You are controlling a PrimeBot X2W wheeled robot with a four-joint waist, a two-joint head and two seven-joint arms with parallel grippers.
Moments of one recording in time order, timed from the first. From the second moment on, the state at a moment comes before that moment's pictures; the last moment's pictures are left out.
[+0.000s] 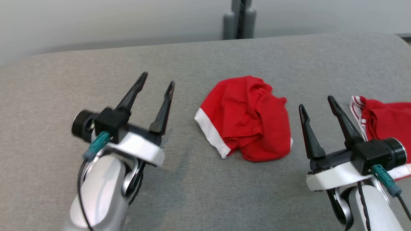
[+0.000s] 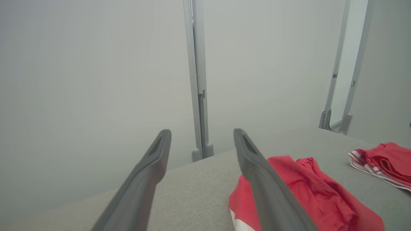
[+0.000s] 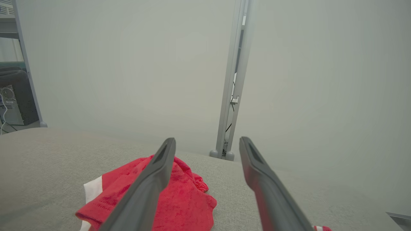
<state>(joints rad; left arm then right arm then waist) -0.48 0.09 -0.30 0.36 -0.20 -0.10 -0.26 -0.25 -0.05 0.10 0.14 -0.01 0.13 -0.26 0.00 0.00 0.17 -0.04</state>
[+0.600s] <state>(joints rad) -0.13 0.05 -0.10 0.23 -0.16 -0.11 -0.26 -0.17 -0.06 0.16 0.19 0.01 0.13 -0.26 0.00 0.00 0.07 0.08</state>
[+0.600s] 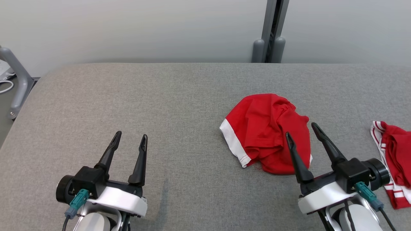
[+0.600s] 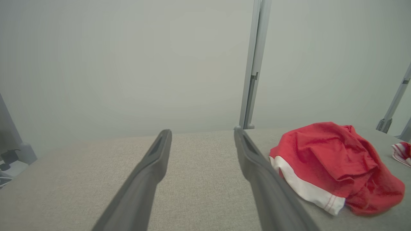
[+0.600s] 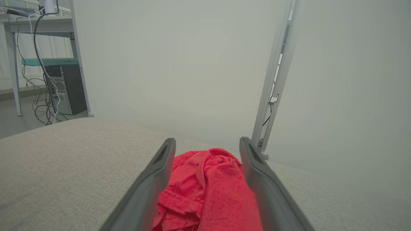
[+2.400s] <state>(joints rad) -0.15 0.05 -0.19 0.25 -0.24 -0.10 -0.26 -0.56 -0.05 0.50 0.41 0.13 0.13 -0.26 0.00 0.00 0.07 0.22</state>
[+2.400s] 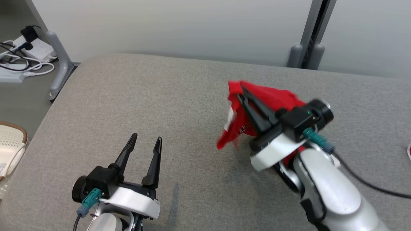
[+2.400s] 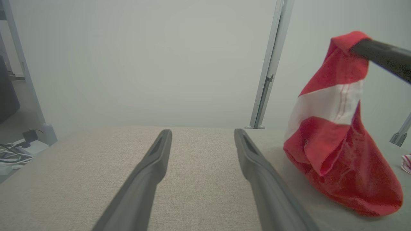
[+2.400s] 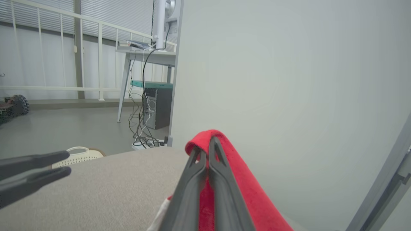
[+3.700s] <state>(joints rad) -0.18 0.05 -0.16 0.24 -0.24 -0.11 -0.26 -0.58 -0.12 0.04 0.80 0.38 0.13 -0.26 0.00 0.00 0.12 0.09</state>
